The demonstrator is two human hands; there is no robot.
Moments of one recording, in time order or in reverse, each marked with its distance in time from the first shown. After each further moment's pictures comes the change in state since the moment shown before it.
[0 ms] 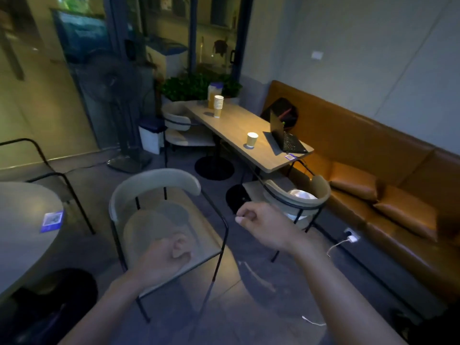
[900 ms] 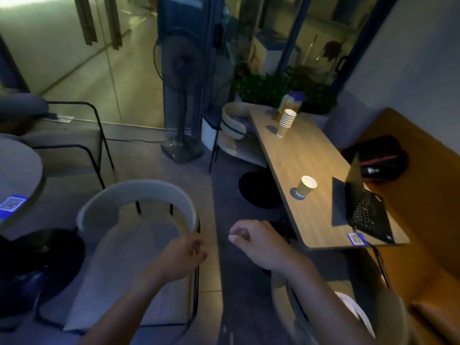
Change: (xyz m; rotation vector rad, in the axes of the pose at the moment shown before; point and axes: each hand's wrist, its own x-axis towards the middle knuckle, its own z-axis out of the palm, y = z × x) left_hand 0.399 0.054 0.047 -0.118 0.264 -0.336; right_hand 0.403 0.192 -0.084 -0.010 -0.484 -0.301
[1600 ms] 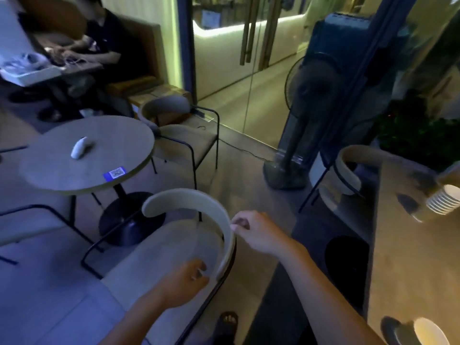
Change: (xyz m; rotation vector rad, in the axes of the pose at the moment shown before) left_hand 0.126 0.011 0.017 -0.227 0.272 -0.680; right_hand 0.295 0.021 -0.067 -0.078 -0.452 -0.519
